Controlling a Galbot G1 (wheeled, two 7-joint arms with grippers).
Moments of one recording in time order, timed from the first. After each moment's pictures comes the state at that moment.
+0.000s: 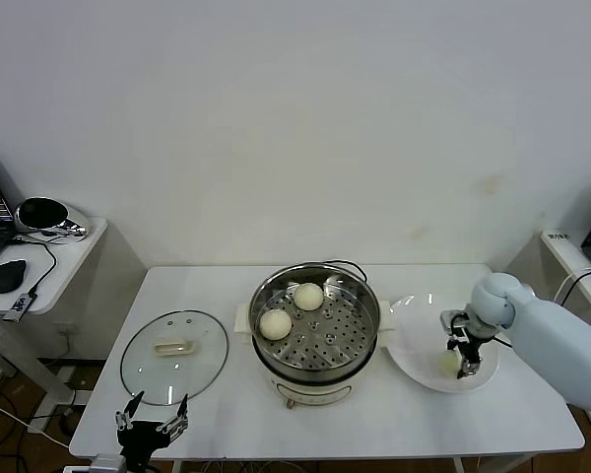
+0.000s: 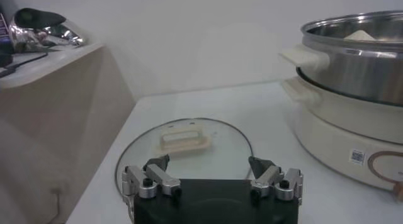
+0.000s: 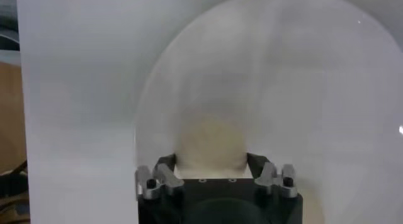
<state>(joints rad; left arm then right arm) 1.74 -1.49 -0.72 -2.14 -0.02 0.30 0.14 -0.23 0.69 -0.53 1.23 -0.38 -0.25 -1.28</state>
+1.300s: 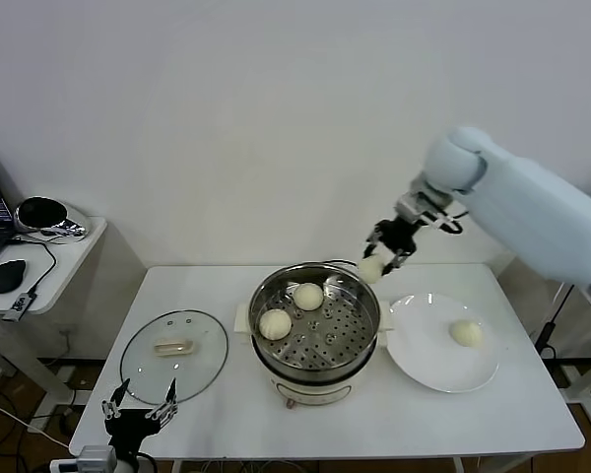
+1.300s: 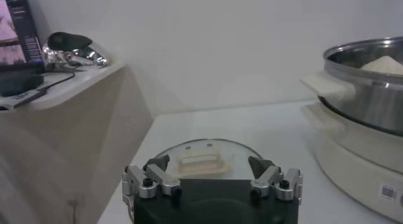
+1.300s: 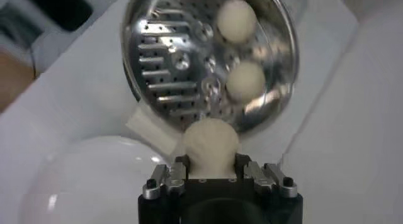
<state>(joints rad) 1.72 -1.52 -0.76 -2.19 -0.02 0.30 0.10 0.41 0.97 -0.85 1.31 -0.05 0.44 -1.41</state>
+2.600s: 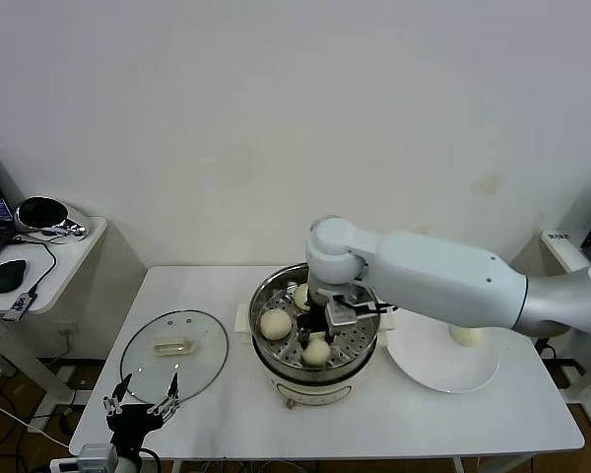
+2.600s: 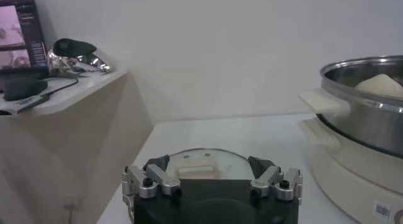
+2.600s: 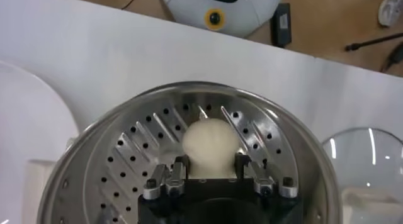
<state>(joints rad) 1.71 -1.53 -0.74 -2.20 -0.03 0.29 0.09 0.32 1.10 -1.04 1.55 -0.30 0.67 -1.35</state>
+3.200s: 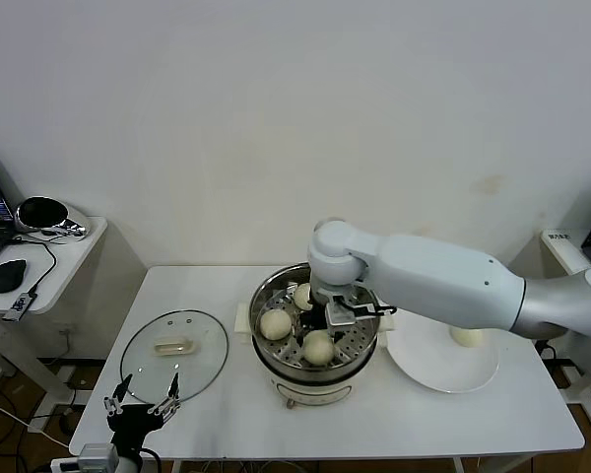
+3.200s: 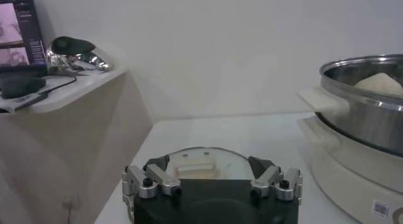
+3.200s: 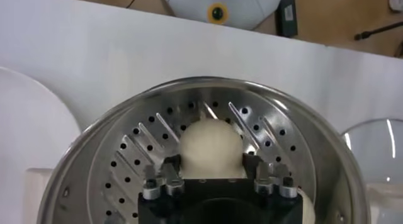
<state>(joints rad) 1.71 -1.53 -0.74 -2.19 -0.03 0.29 0.09 0.33 1.07 -1.02 1.57 -0.30 0.58 -1.34</state>
